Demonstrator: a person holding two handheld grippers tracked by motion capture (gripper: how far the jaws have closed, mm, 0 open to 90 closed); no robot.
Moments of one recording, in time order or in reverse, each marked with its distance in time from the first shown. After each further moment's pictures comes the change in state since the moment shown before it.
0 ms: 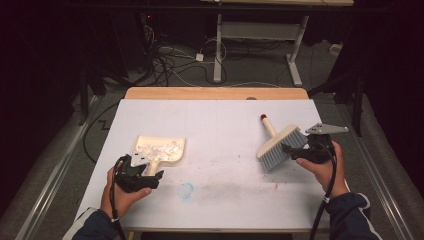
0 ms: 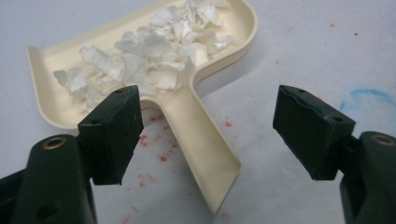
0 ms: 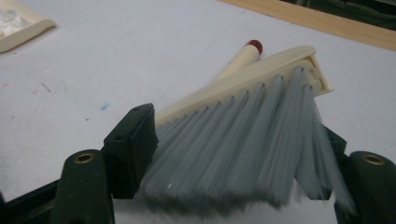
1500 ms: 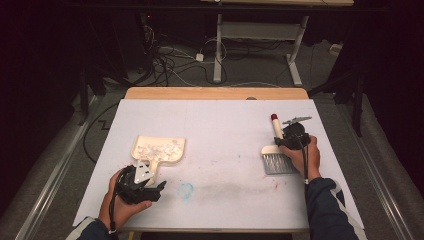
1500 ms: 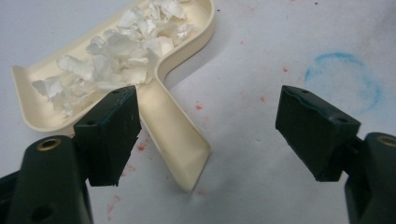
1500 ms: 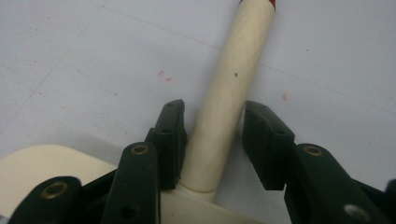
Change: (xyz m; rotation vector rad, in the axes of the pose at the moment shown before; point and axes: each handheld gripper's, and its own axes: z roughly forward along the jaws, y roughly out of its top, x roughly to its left) left arm -0.019 -0.014 -0.006 -0.021 0.008 0.135; right arm -0.023 0.001 0.101 0.241 -0.185 0.084
